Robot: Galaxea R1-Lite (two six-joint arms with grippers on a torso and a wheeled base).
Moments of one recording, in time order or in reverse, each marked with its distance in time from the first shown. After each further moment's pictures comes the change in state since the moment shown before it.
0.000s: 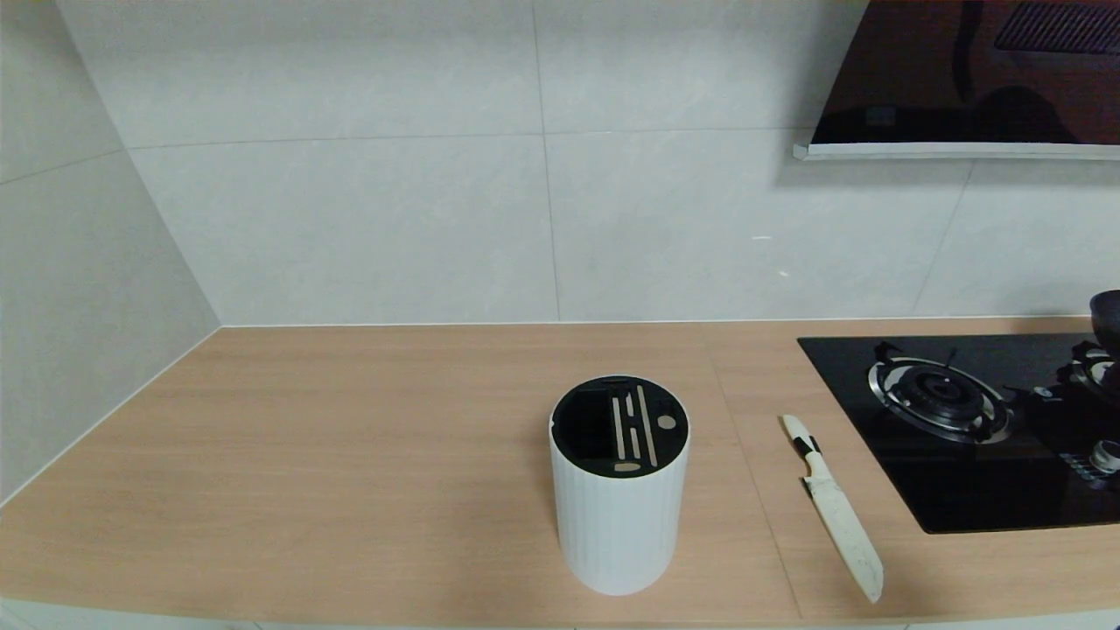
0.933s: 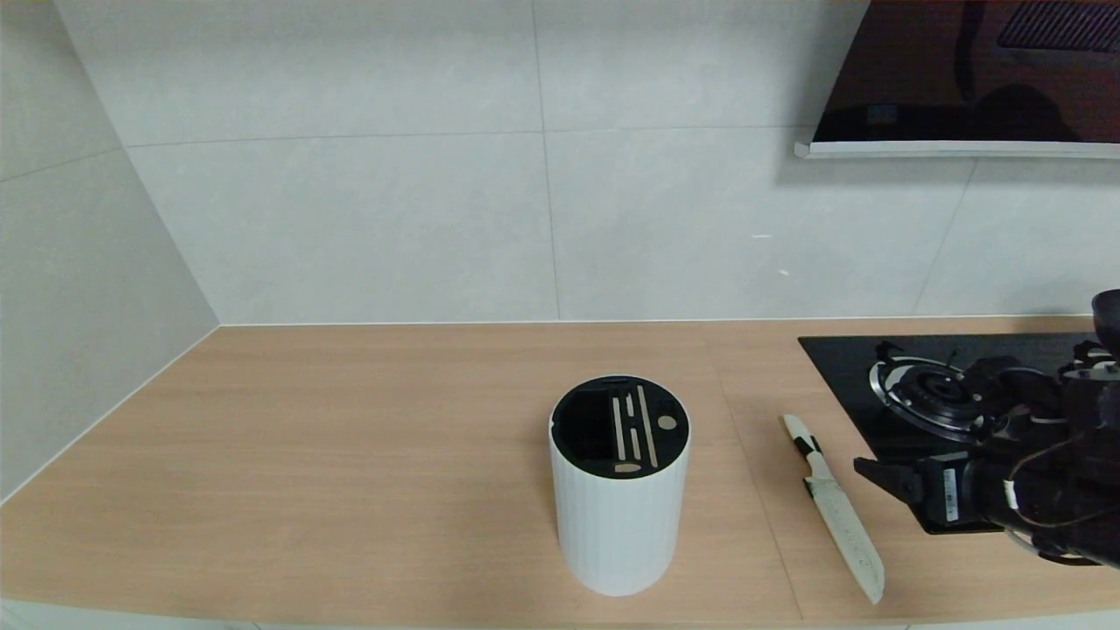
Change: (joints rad) left arm 0.000 0.000 0.000 0.000 0.000 0.000; right arm 0.150 1.089 -0.170 -0.661 -0.141 0.031
